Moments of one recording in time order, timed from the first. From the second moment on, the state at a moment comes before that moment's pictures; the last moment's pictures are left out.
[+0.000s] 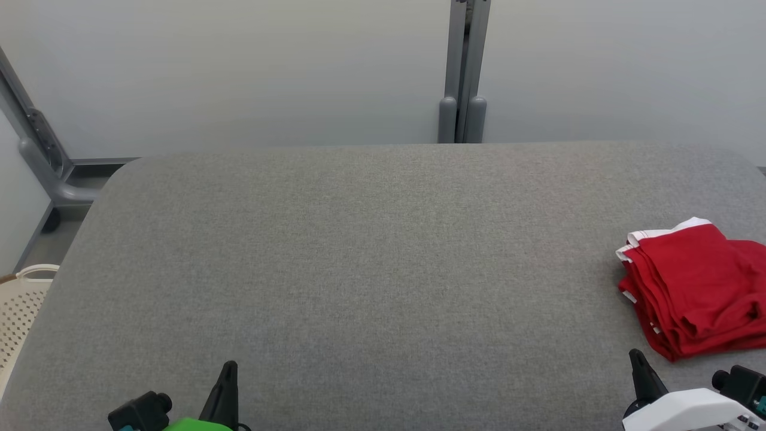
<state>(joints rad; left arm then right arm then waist) 0.04 0.26 -0.38 0.28 -0.92 0.07 -0.20 0.08 -0.04 -0.12 0.27 0.69 0.13 0.01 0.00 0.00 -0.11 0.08</state>
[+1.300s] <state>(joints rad) -0.02 0.15 -0.32 0.25 -1.28 -0.03 -0.15 0.10 -0.04 -0.29 0.16 1.17 0.13 0.17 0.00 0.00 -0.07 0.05</state>
